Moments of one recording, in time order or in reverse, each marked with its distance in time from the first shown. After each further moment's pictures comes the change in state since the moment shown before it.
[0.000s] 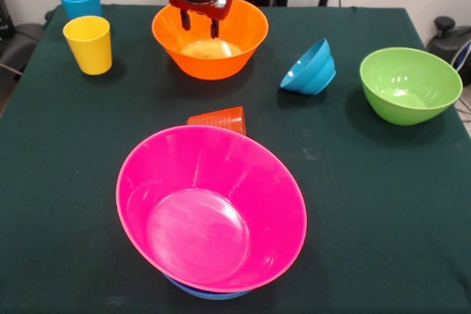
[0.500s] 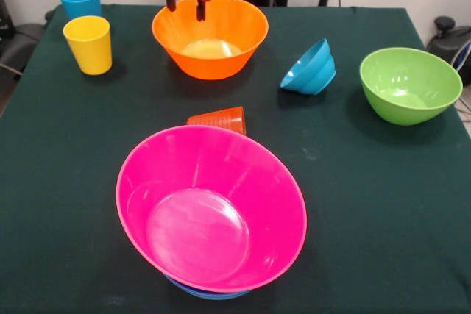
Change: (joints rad) arm -0.014 -0.103 0.002 0.000 0.004 0.110 0.000
